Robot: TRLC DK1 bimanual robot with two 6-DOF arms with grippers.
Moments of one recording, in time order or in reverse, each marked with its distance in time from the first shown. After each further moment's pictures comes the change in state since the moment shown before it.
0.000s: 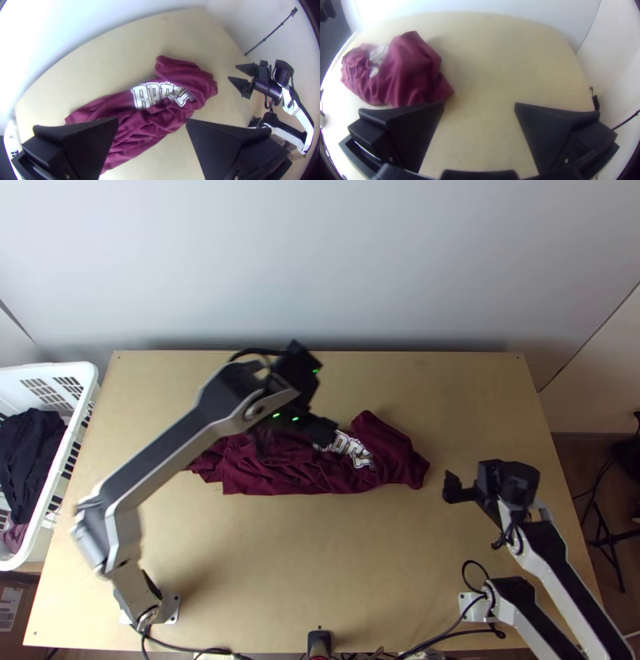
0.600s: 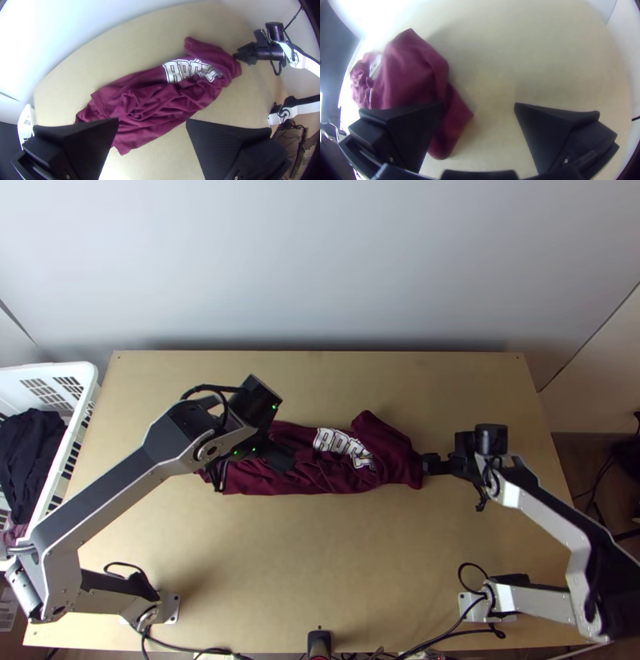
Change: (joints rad) left arm 0.011 -0.281 -0.378 0.051 -0.160 0.013; right arm 0.000 0.520 0.244 0.069 -0.179 0.129
